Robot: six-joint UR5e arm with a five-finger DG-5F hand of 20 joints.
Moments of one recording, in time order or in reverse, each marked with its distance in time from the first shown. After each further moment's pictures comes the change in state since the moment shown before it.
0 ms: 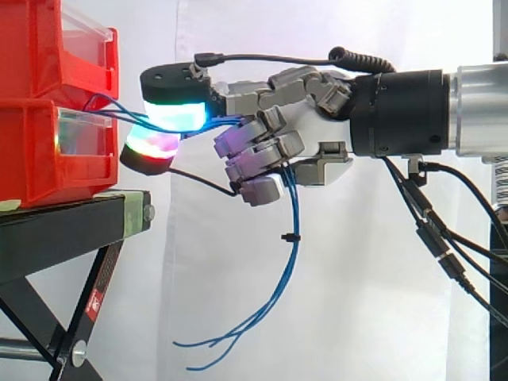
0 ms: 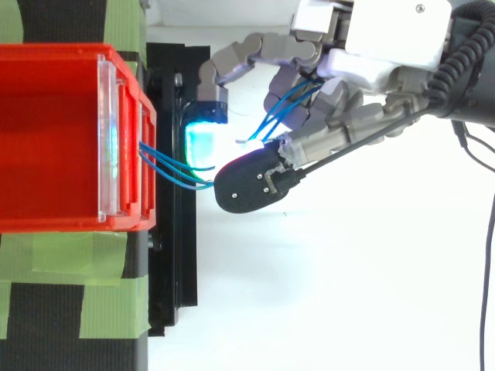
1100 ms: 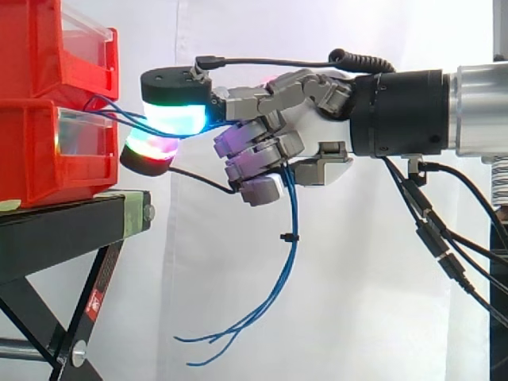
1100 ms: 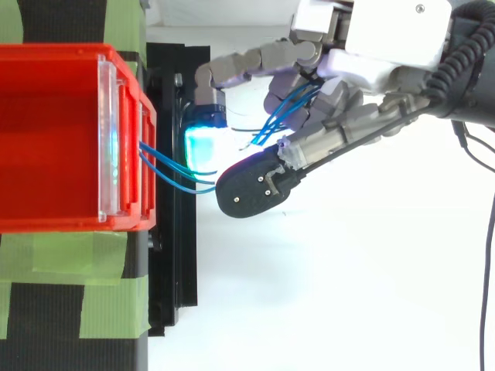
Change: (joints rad) arm 0.000 0.000 0.000 0.000 0.000 0.000
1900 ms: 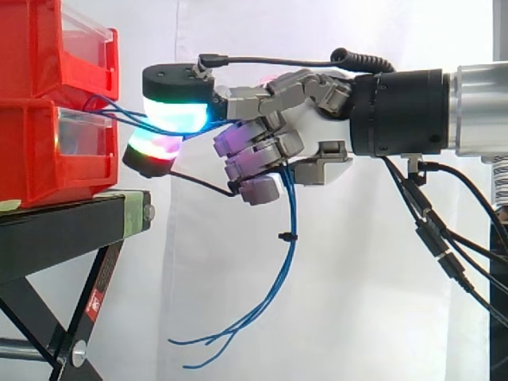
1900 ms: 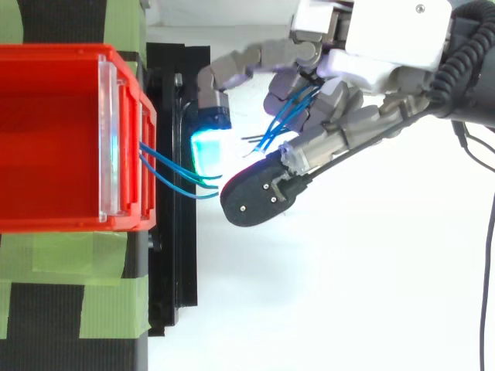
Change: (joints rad) arm 0.000 0.000 0.000 0.002 -0.001 0.000
